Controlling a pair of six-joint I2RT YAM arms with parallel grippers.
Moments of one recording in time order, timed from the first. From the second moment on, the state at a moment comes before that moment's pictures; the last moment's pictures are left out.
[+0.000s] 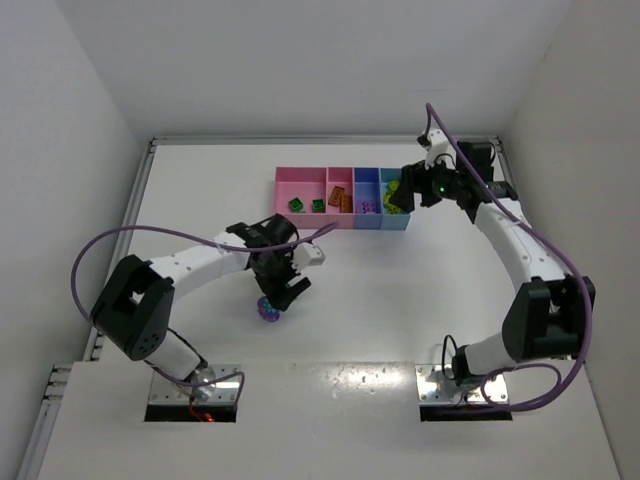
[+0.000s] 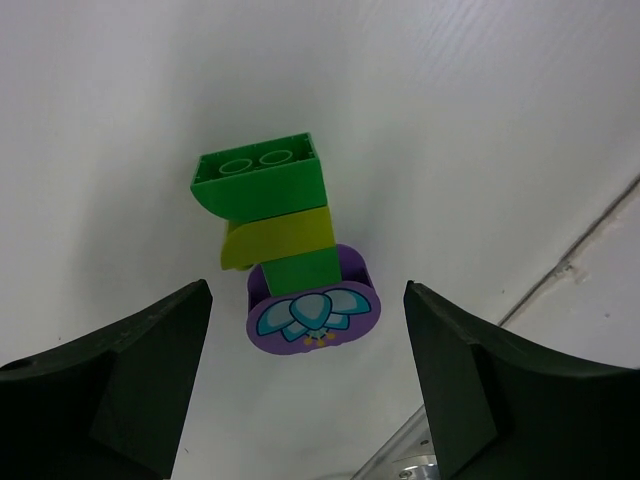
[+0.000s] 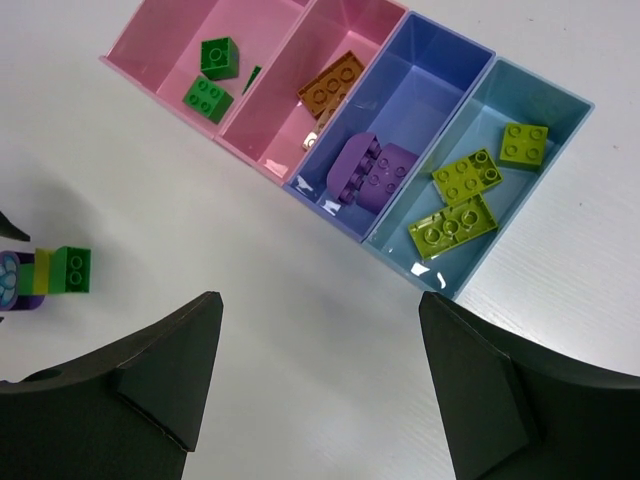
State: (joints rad) left arm -0.63 1.51 0.97 -0.74 0.24 0.37; right arm 0.07 1.47 1.18 -0.35 -0.56 -0.15
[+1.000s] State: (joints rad) left arm -0.67 1.69 0.98 -0.71 0.16 0.27; right arm 0.07 1.44 1.16 -0.37 -0.56 -0.19
